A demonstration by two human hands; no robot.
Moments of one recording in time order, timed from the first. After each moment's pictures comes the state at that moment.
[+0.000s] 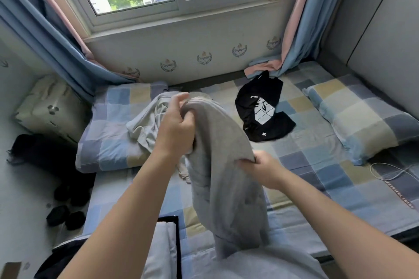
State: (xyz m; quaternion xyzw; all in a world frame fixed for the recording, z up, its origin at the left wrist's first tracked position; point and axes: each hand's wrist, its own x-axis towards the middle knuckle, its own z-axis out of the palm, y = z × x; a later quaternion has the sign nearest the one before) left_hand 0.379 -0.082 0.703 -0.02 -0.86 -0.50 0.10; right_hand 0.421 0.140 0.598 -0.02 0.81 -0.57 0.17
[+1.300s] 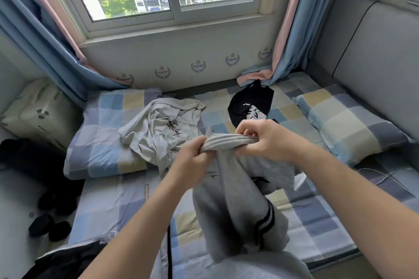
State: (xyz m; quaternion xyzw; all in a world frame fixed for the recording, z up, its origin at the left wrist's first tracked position) left_hand 0.423 -0.067 0.660 -0.10 -0.83 -0.55 -0.06; right_hand 0.407 0.163 0.700 -0.16 0.90 -0.38 0.11
